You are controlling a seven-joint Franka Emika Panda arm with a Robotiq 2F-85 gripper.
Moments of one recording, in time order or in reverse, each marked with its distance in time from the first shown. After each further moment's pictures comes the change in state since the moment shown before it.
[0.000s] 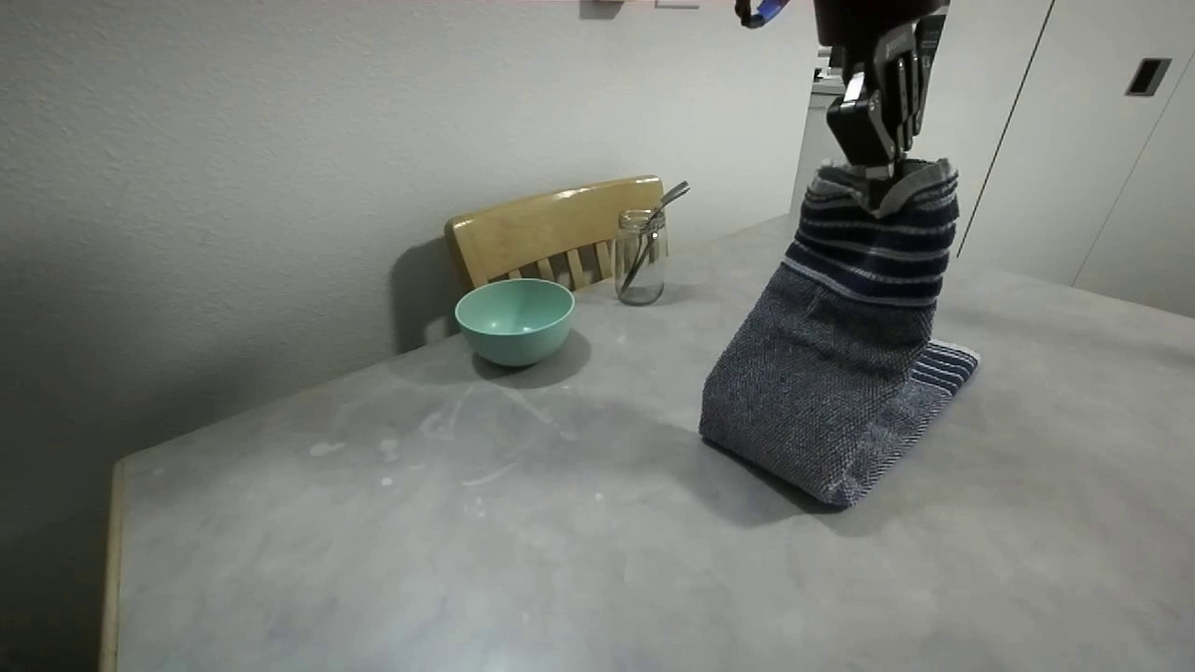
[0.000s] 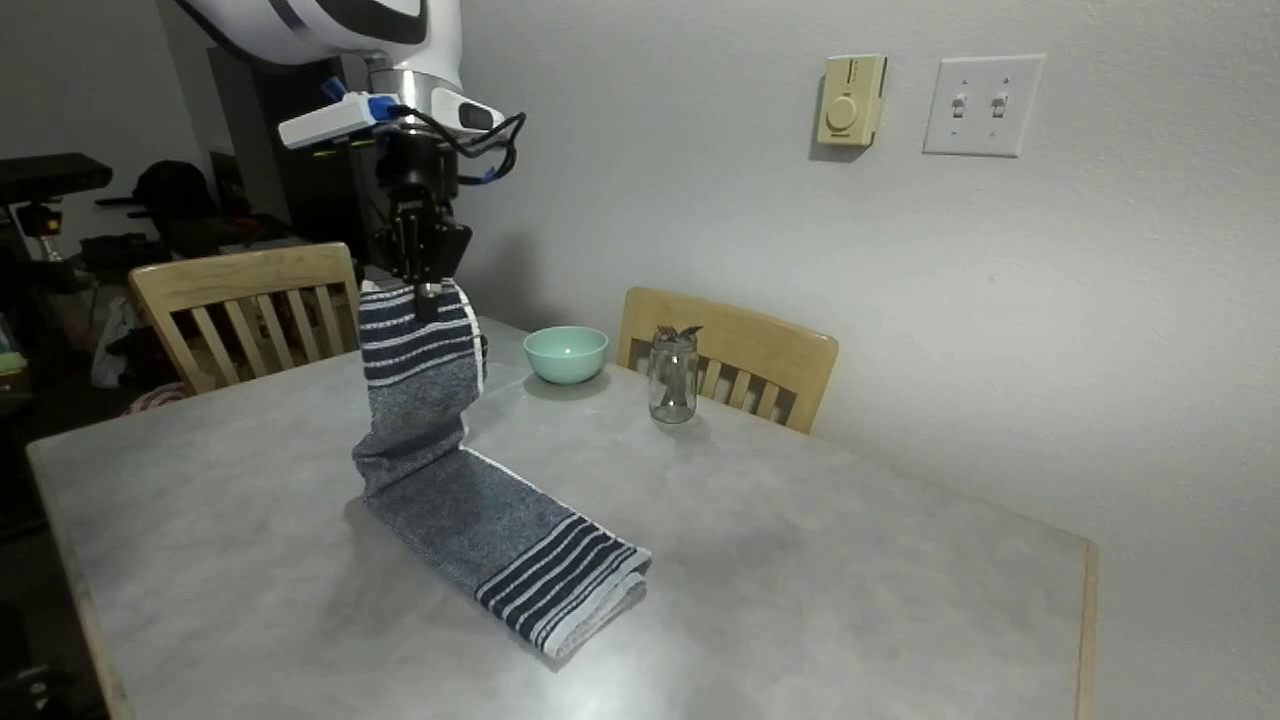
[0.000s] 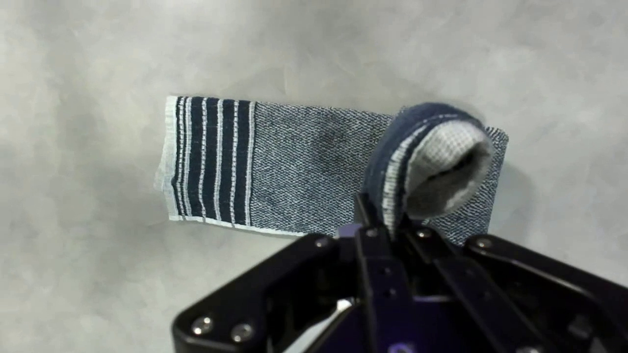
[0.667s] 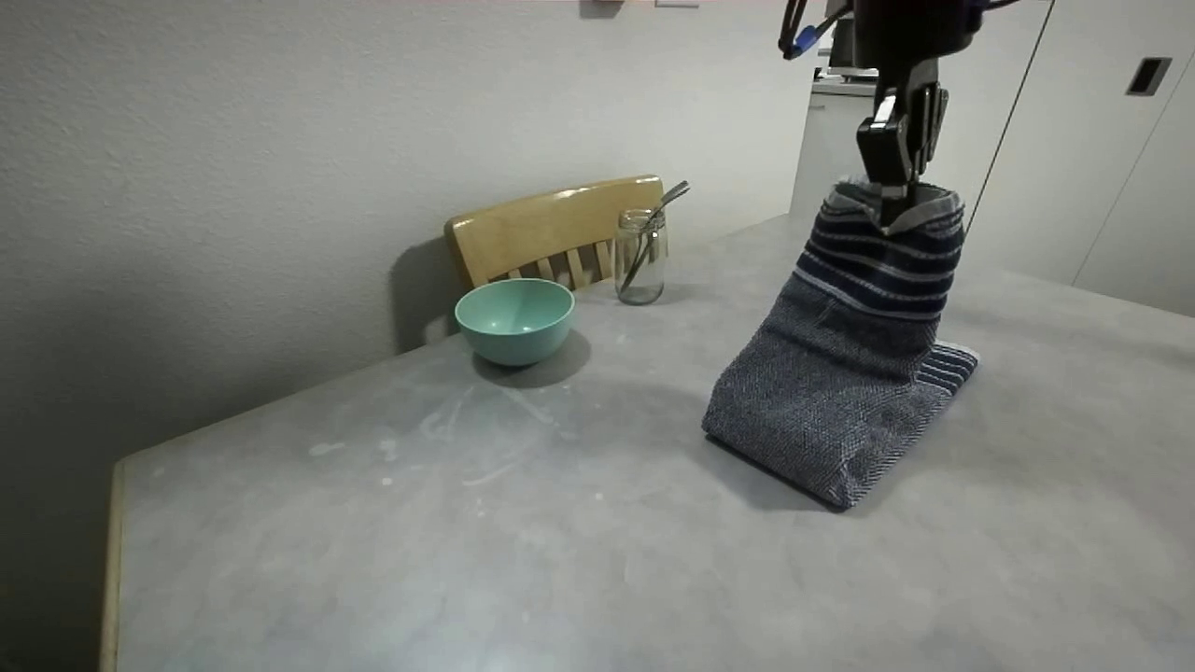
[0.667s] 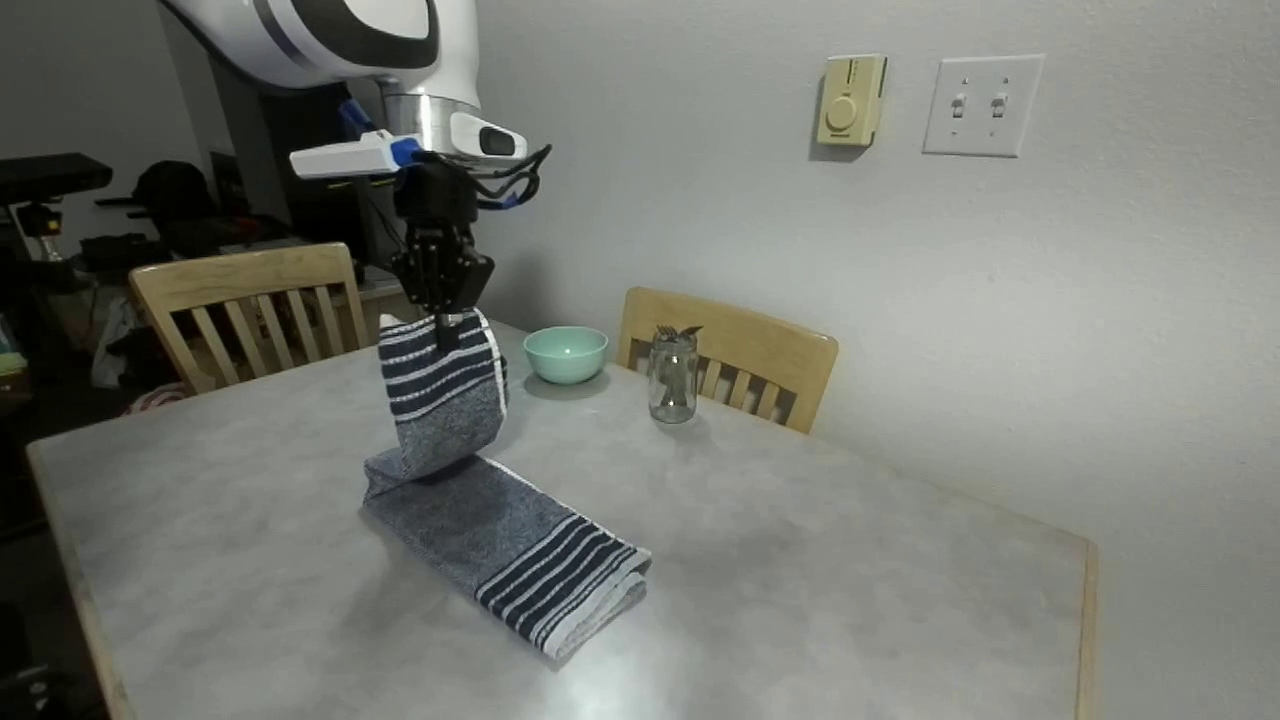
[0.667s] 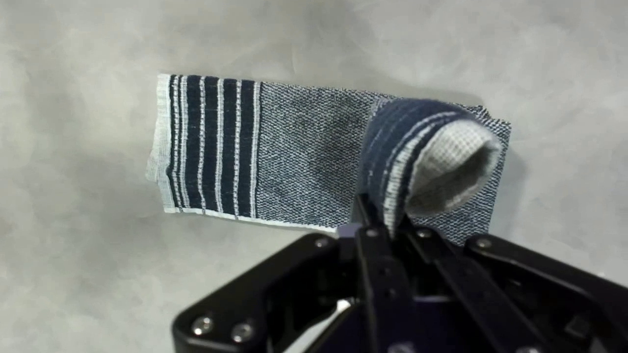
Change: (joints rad) arm -0.061 -0.053 -0.028 -0.142 0.053 0.187 -0.110
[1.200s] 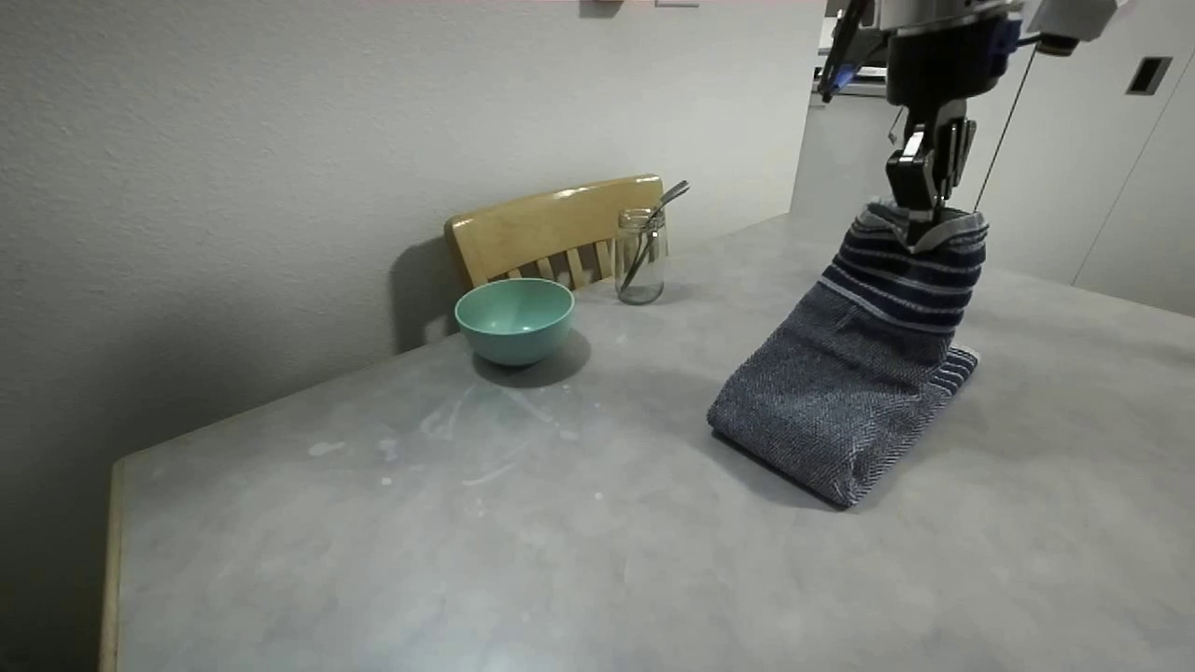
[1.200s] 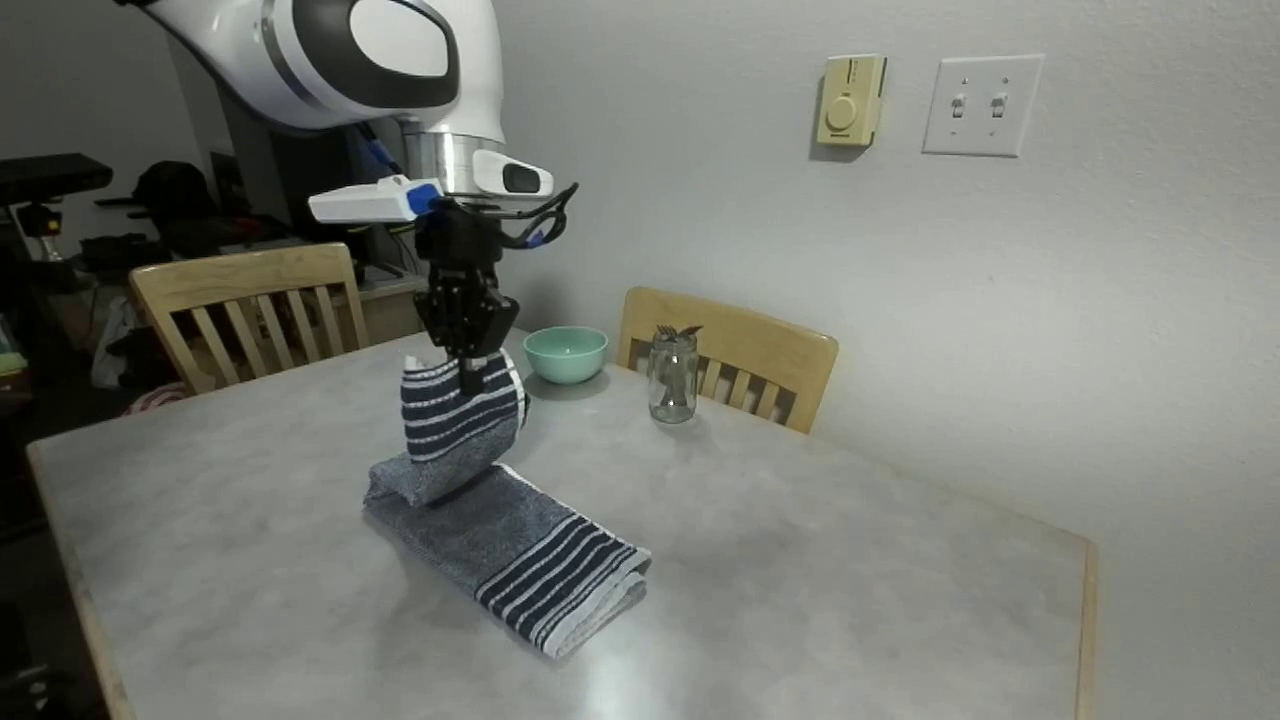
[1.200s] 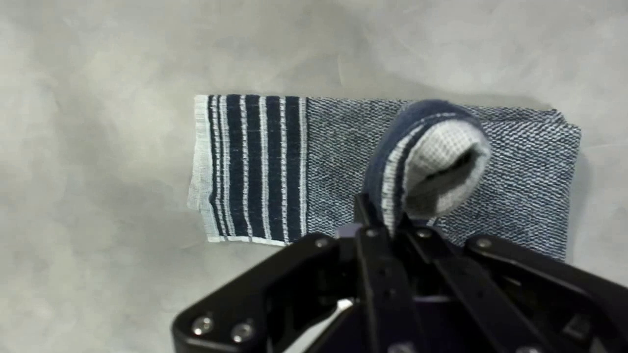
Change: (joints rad) arm -0.033 -0.001 -0.058 -0.086 -0.027 0.099 -0.004
